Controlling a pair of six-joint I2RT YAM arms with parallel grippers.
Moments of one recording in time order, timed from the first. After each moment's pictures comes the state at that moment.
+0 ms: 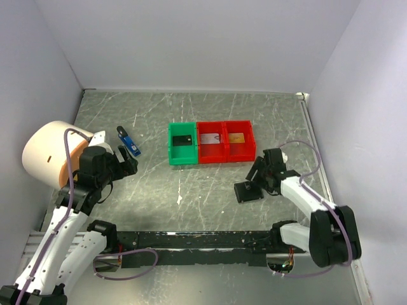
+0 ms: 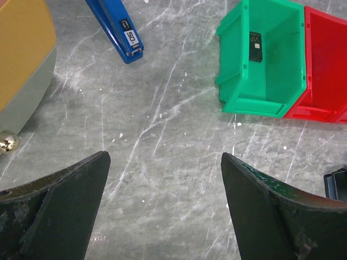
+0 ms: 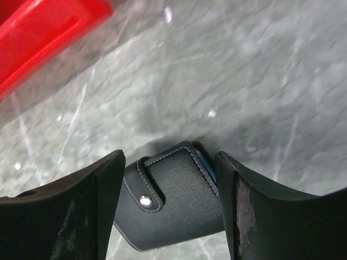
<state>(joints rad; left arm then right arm) -0.26 0.65 0.71 -0.62 -0.11 -0.47 0.19 1.21 0.52 -0.33 0.07 0.65</state>
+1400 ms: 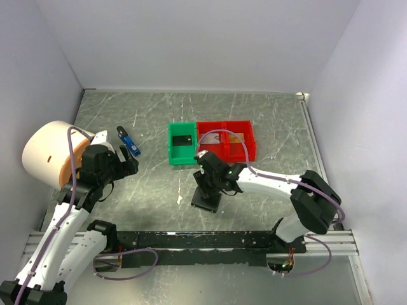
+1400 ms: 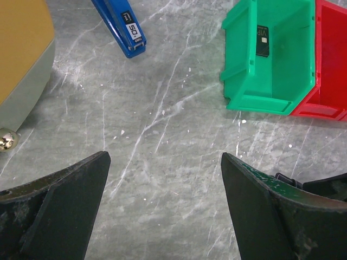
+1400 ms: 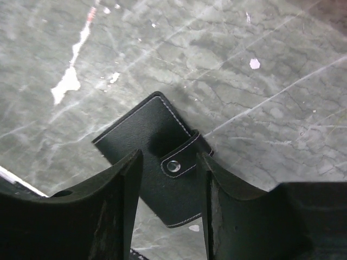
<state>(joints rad) -0.26 0.68 0.71 -0.62 -0.11 -0.47 0.91 1.48 0.84 -0.36 0.00 0.35</state>
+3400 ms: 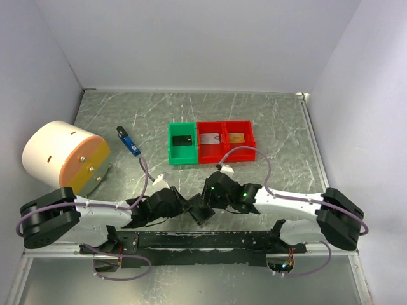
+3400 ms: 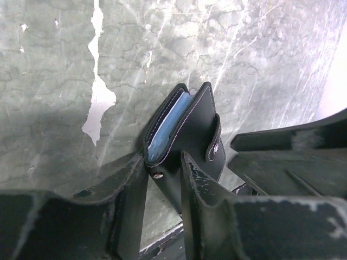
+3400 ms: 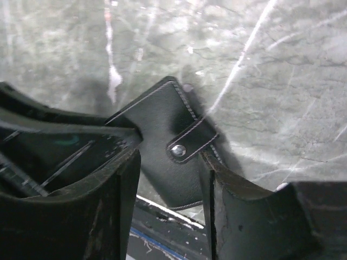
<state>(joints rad) -1.14 1.27 0.28 0.30 -0.29 -1.36 1.05 1.28 0.58 -0.20 0.14 1.07</state>
